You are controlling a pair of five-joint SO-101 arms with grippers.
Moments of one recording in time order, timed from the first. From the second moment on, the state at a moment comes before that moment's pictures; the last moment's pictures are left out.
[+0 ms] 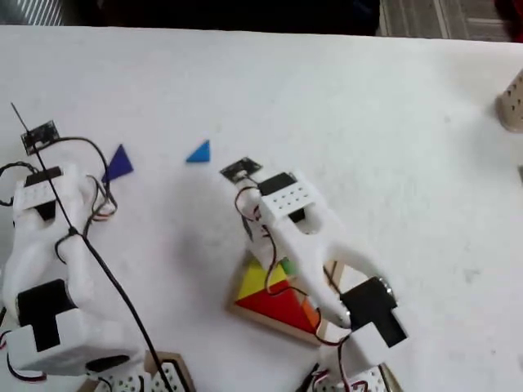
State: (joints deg) left arm -27.2 0.6 33.1 54.5 10.8; right arm -31.7 3.4 27.7 74.0 11.1
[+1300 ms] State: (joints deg) left arm 22.3 -27.5 41.1 51.5 19.0; right arm 14.9 -16.9 49.2 60.2 19.9
